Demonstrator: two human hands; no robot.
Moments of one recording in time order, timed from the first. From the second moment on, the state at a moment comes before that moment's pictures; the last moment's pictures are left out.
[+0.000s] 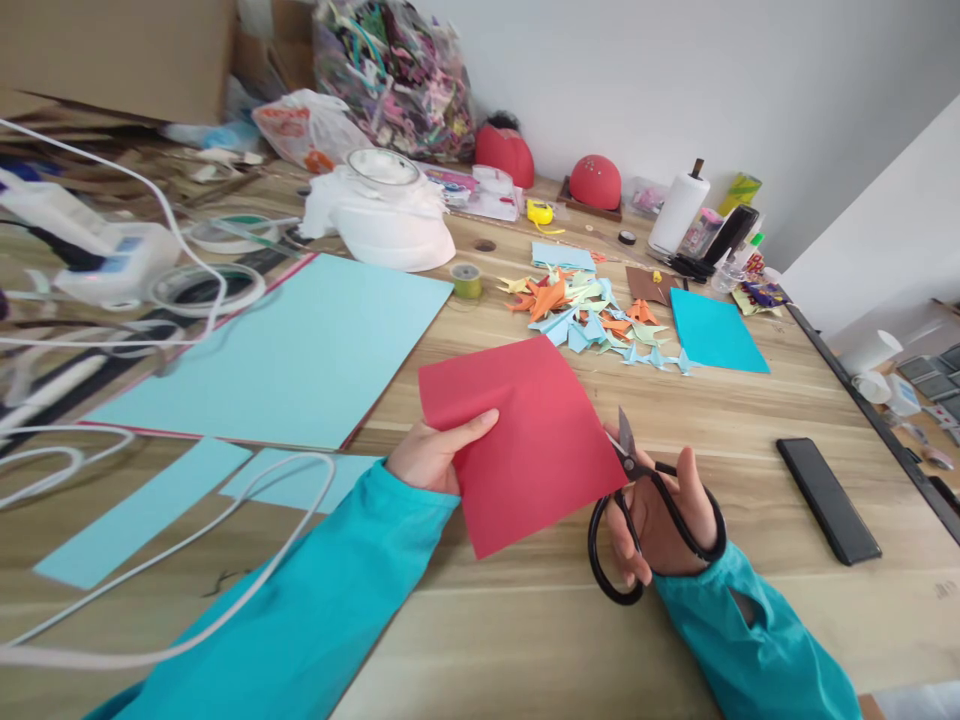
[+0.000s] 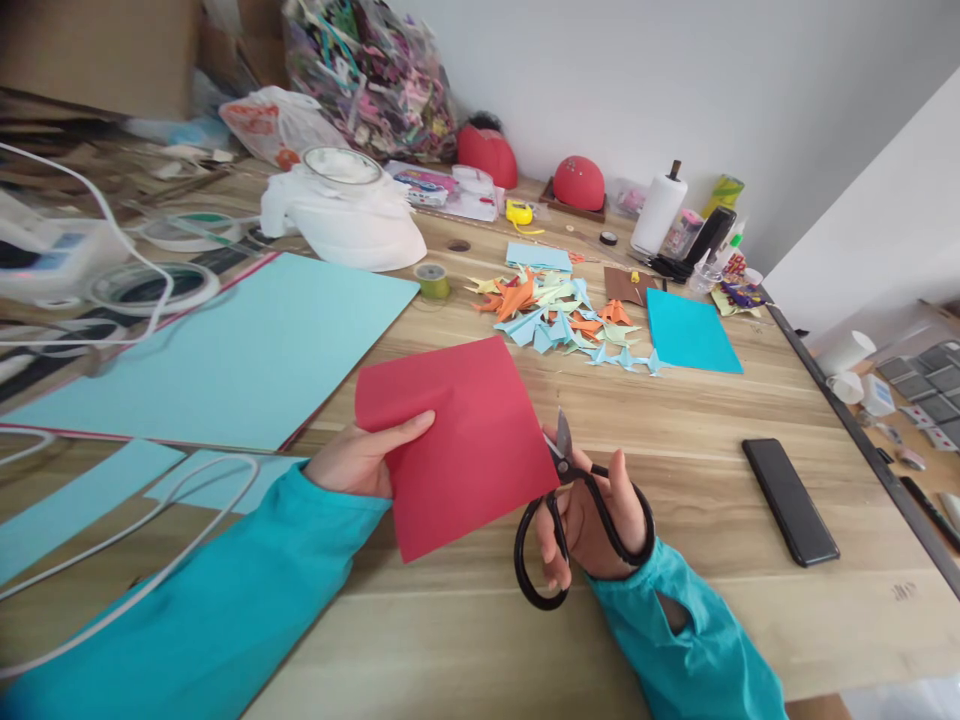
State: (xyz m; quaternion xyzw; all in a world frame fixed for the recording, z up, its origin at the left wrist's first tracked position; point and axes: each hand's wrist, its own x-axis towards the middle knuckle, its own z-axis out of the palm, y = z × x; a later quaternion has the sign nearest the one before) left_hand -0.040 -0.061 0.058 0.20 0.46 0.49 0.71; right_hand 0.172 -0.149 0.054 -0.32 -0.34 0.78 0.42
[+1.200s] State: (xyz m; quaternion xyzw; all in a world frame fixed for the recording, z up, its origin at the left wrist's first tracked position) left_hand -0.039 -0.069 0.055 0.20 0.45 0.41 0.77; right_hand 0.179 -0.151 0.047 -0.22 -0.35 0.84 0.36
